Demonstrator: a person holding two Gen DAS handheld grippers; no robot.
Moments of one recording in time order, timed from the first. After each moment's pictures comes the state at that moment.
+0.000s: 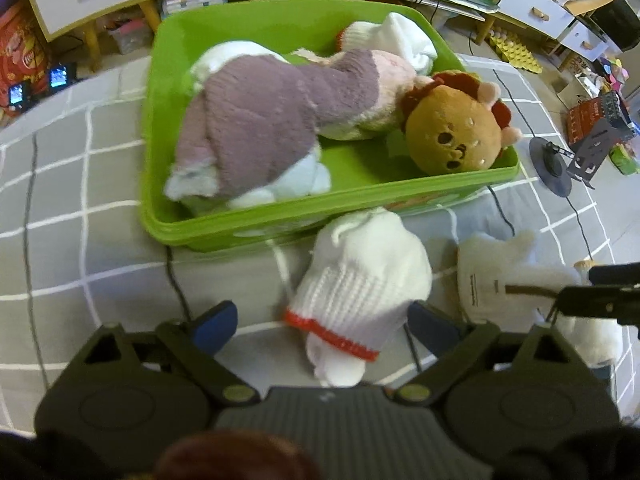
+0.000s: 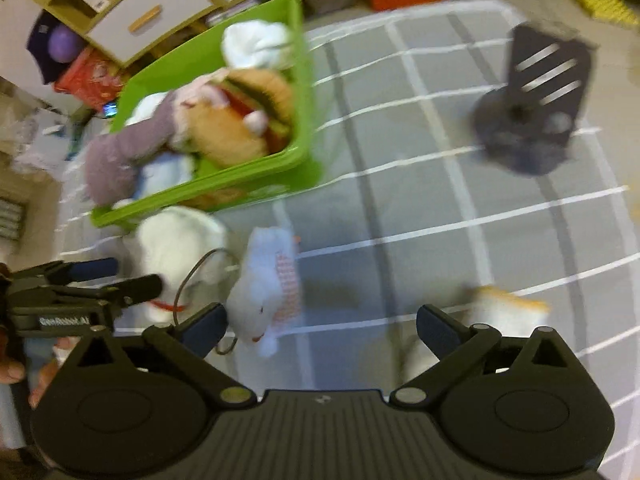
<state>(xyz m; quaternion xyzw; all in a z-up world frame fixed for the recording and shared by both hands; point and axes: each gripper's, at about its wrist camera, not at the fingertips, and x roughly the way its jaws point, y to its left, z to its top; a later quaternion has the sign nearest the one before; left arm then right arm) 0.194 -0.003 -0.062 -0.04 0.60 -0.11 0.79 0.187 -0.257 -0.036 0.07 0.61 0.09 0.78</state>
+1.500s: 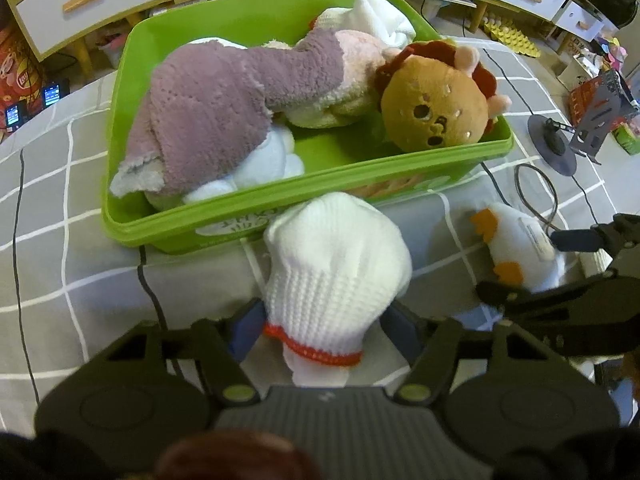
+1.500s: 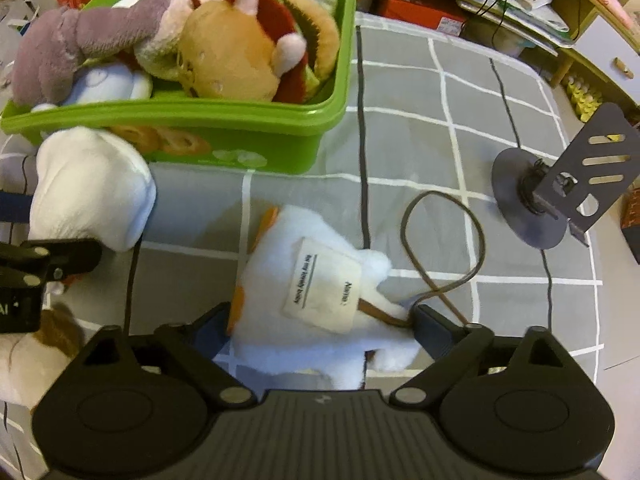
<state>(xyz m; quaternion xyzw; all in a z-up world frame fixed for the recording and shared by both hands) 0.186 -0.024 -0.072 0.00 0.59 -0.11 0.80 0.190 -0.197 -0.093 -0.11 0.59 0.06 0.80</state>
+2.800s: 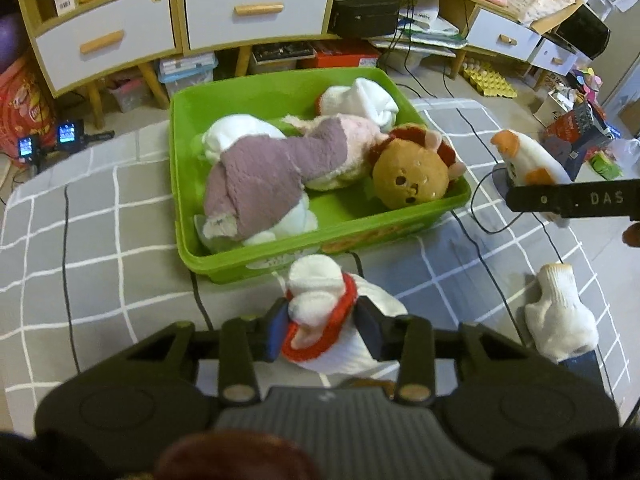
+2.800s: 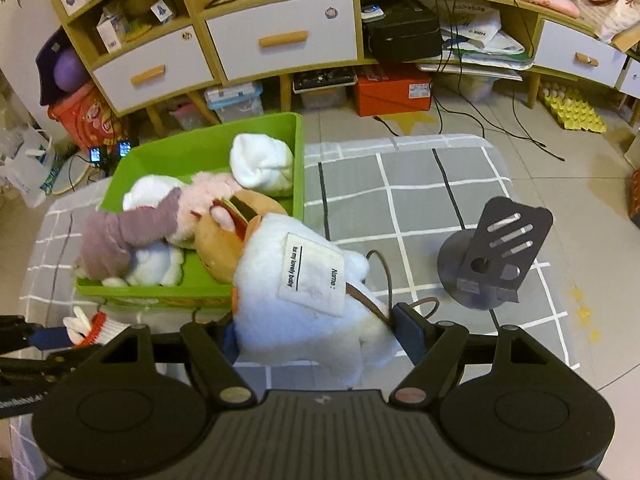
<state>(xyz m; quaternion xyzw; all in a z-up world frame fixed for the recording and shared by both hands) 0.162 0.004 -0.007 -0.01 0.53 -0.12 0.84 0.208 -0.233 0.008 0.03 0.50 0.07 0.86</state>
